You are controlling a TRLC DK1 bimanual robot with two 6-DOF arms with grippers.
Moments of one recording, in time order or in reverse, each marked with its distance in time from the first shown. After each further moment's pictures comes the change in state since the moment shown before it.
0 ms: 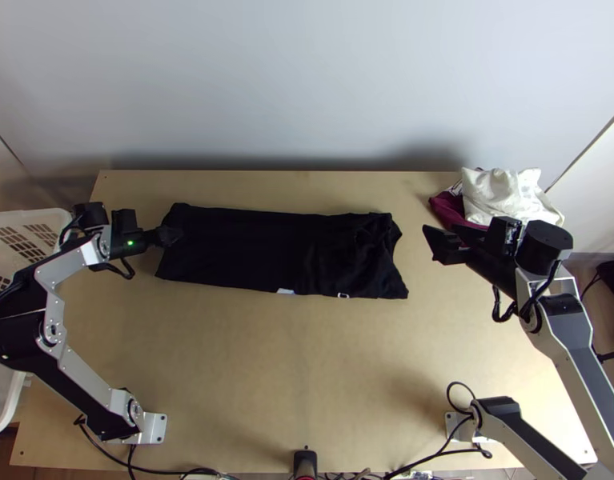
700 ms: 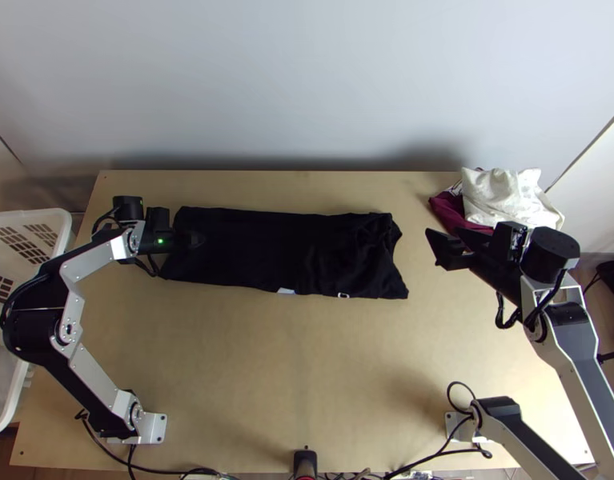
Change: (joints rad) left arm -0.182 0.029 0.036 -0.068 -0.098 -0.002; right arm -0.001 -0.055 -0.014 -0.023 0.004 0.001
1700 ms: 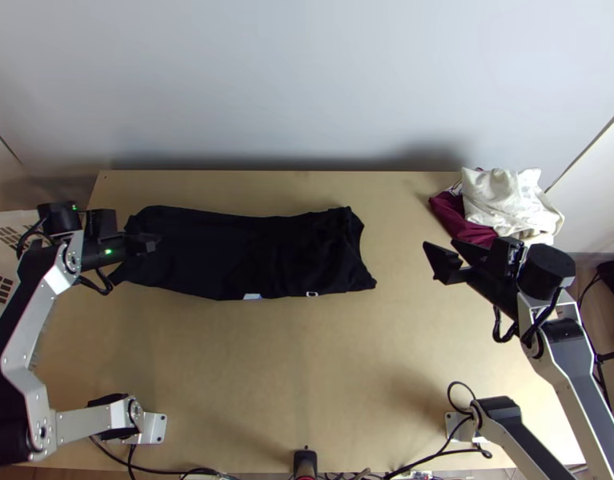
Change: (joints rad) left arm 0.154 -0.514 -0.088 -0.304 0.016 0.074; right arm 0.017 -0.085 -0.098 0.018 -0.003 0.024
